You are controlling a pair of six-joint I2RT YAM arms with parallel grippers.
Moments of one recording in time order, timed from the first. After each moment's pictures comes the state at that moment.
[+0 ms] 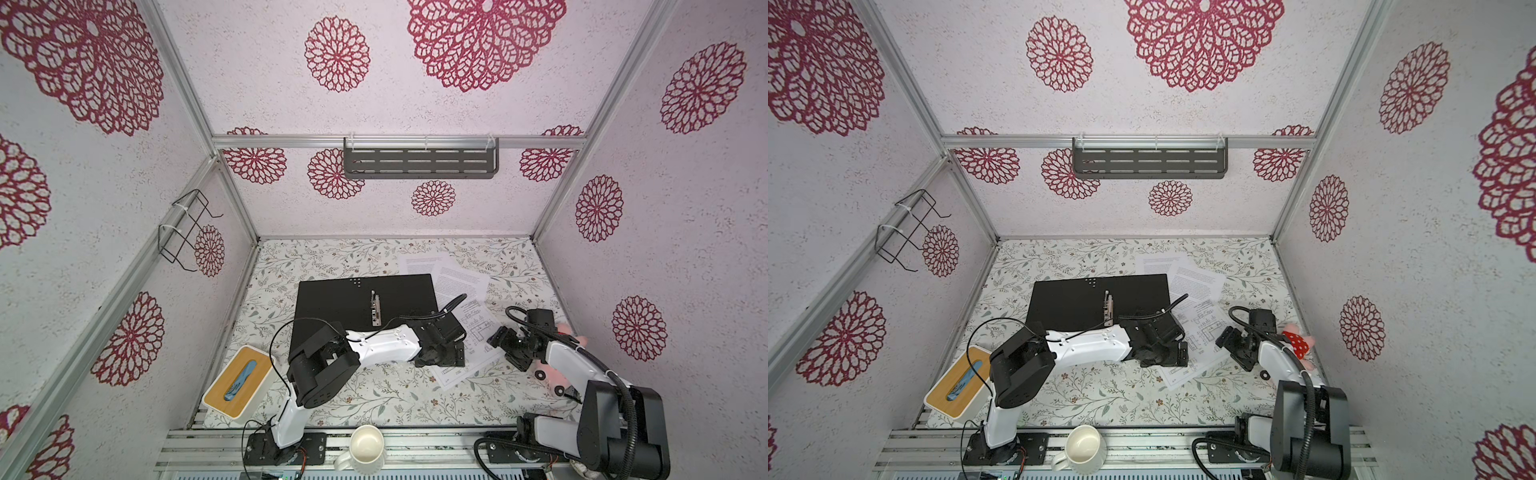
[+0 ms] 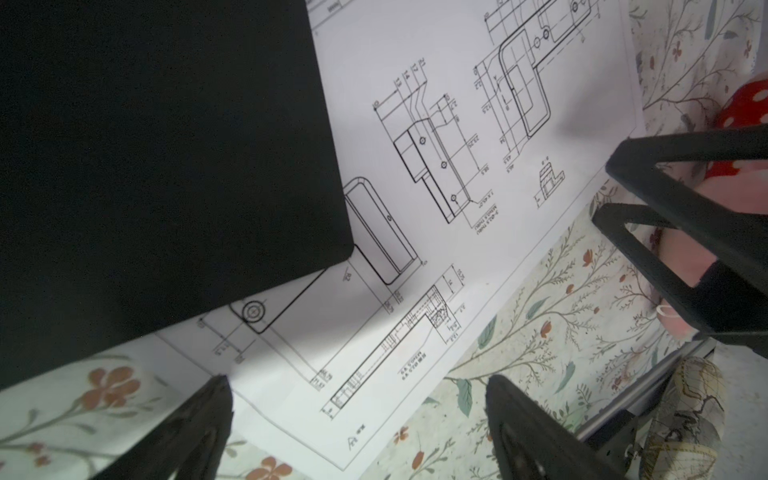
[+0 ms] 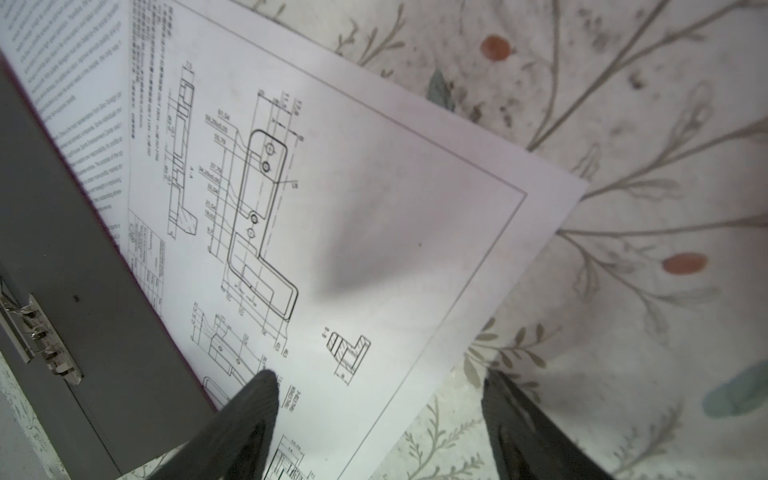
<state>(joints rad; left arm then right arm) -1.07 2.03 1.42 -0.48 0.02 -0.99 -0.11 1.25 0.54 -0.47 -0.27 0.57</state>
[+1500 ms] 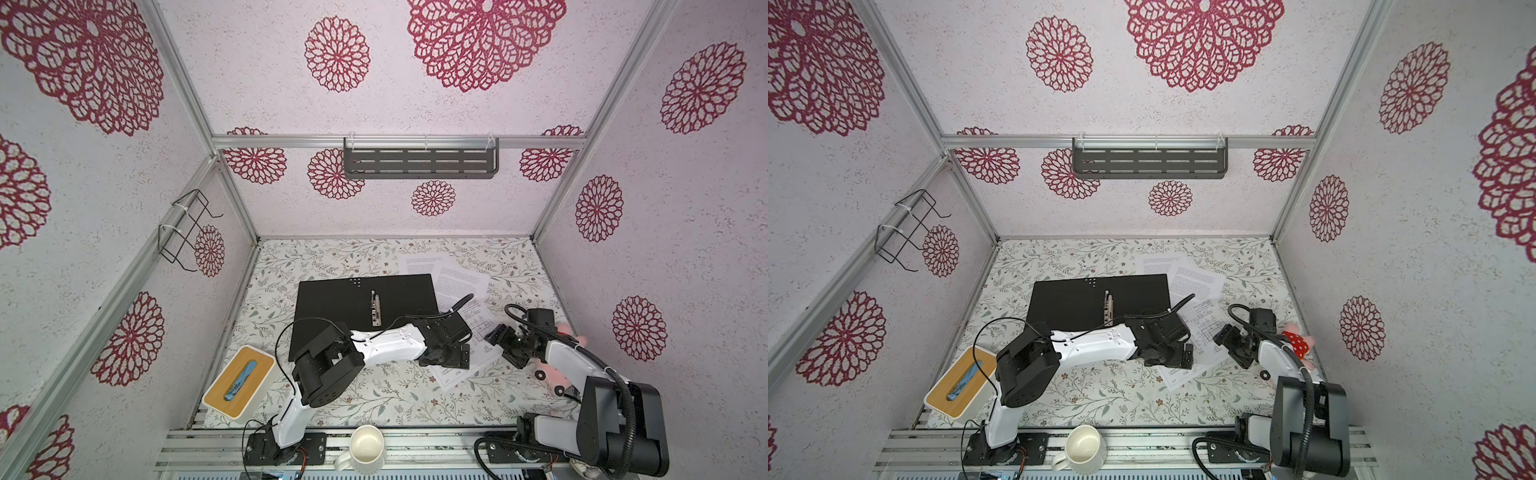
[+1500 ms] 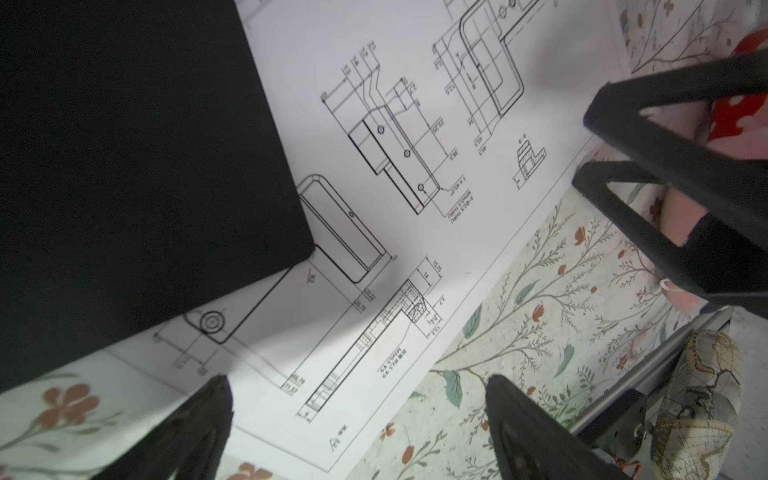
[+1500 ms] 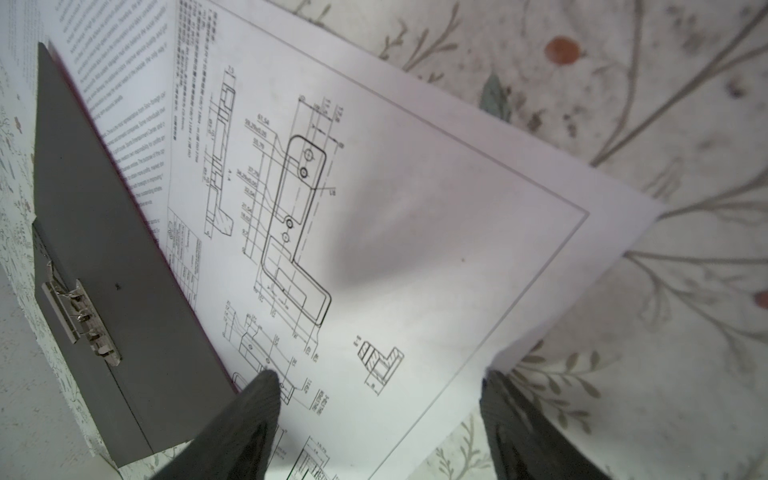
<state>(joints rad) -1.09 2.06 1.49 -0.52 0.03 -0.93 -0.11 1.27 0.54 -0.41 -0.34 0.57</state>
